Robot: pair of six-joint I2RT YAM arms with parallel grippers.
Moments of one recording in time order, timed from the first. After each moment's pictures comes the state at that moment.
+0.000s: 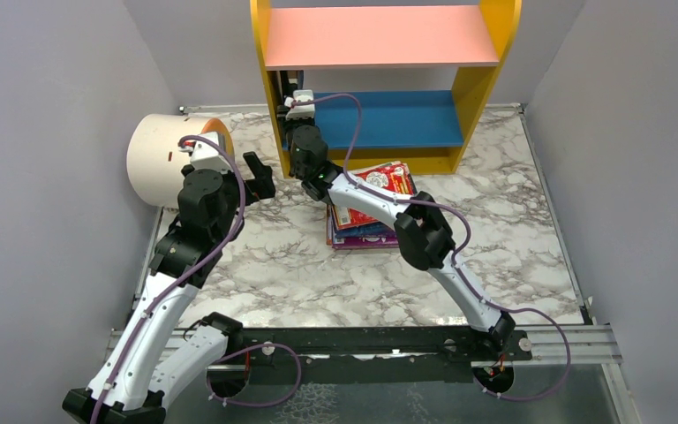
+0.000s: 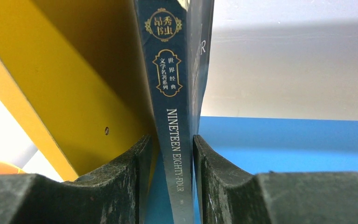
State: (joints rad) left arm -0.37 0.79 0.97 -0.40 -0.29 -0.37; right arm 0.90 2.48 2.17 0.60 0.72 -0.13
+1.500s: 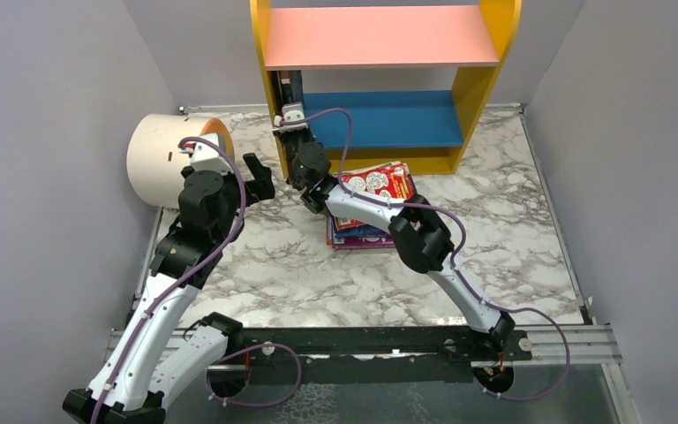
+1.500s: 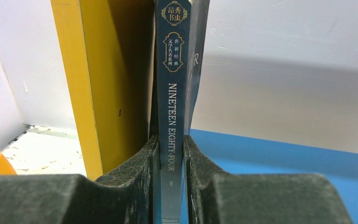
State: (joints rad) left arm -0.37 0.79 0.96 -0.40 -0.30 -0.37; right arm 0.93 2.47 2.04 0.87 0.69 -0.40
